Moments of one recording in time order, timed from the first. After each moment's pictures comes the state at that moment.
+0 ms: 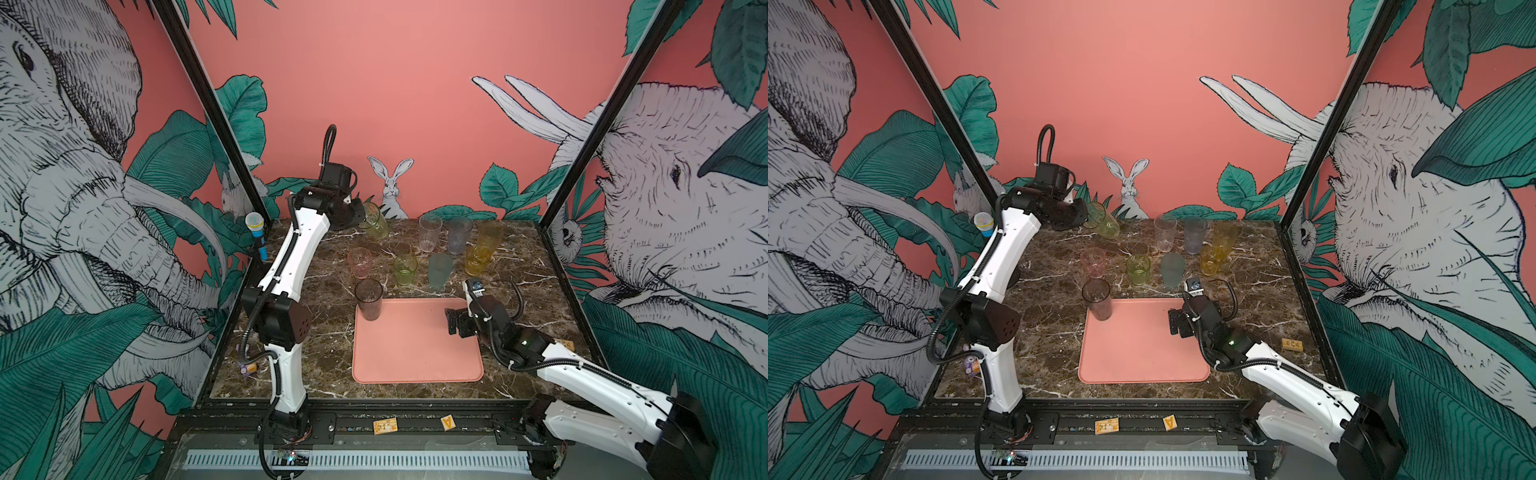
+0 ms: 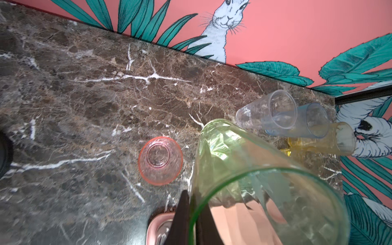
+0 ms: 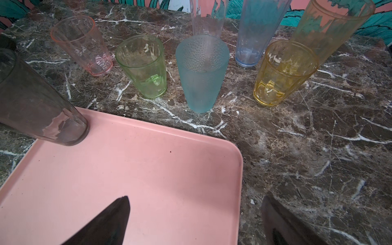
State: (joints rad) left arm -0.32 1.95 2.24 -1.16 0.05 -0.46; right arm 0.77 1.01 0.64 -0.30 0.37 0.33
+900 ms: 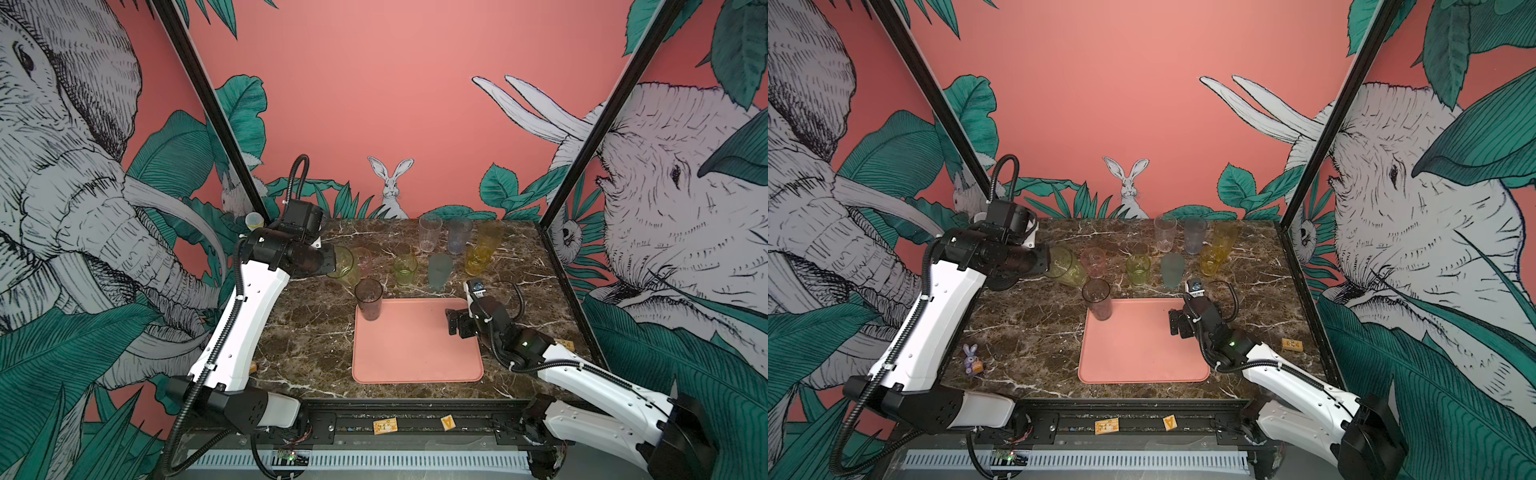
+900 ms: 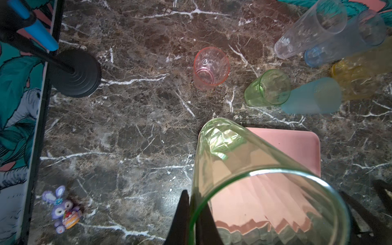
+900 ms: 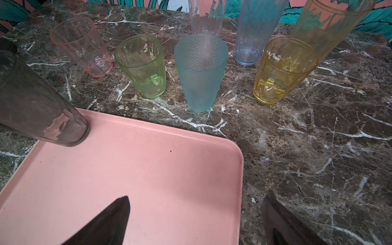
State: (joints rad) left arm -0.32 1.37 1.72 -1.36 -0.07 -0.37; right arm 0.77 1.01 0.63 -0.29 0.37 0.34
